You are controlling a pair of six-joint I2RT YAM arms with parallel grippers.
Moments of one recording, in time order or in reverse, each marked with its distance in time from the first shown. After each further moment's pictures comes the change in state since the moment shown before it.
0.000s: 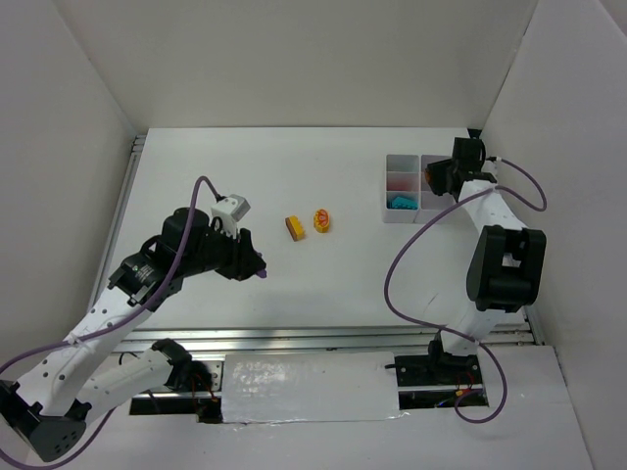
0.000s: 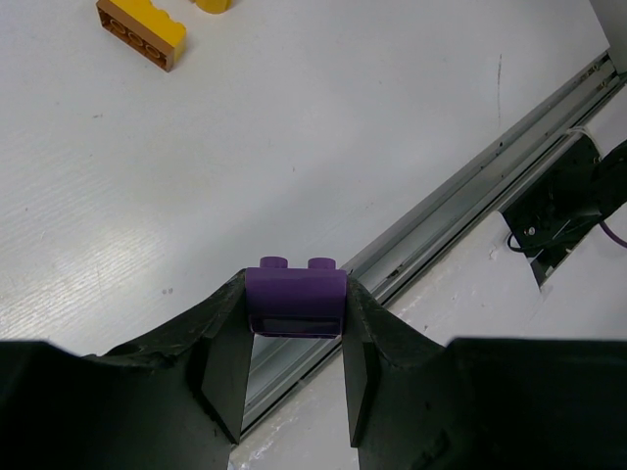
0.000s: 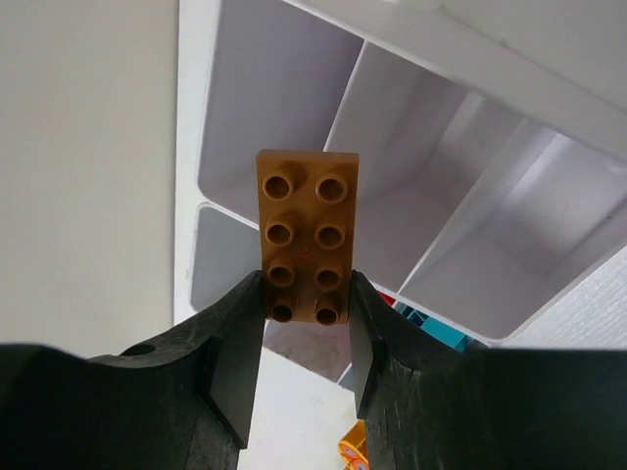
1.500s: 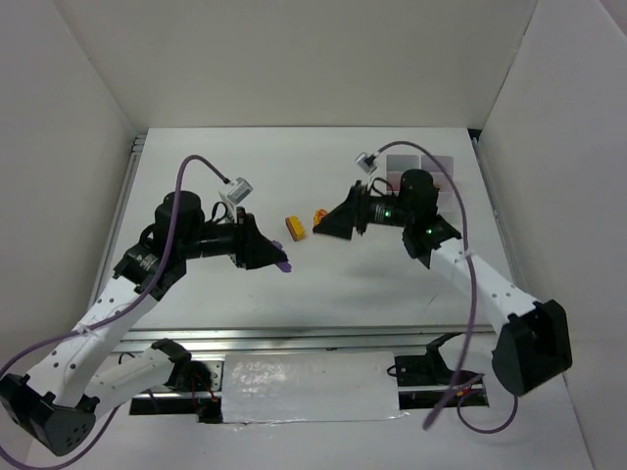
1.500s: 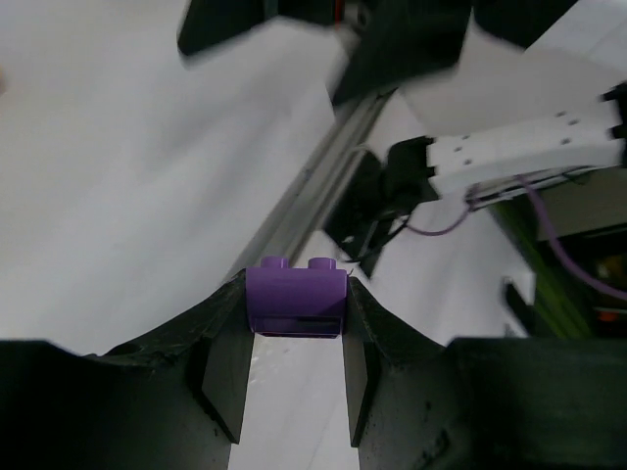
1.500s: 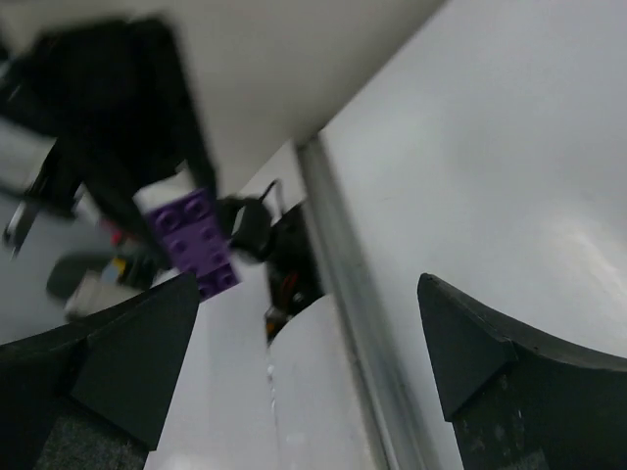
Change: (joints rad) left arm 0.083 0.054 0.018 0.240 0.425 -0.163; right arm 0.456 -0.444 -0.364 0.482 -0.951 -0.550
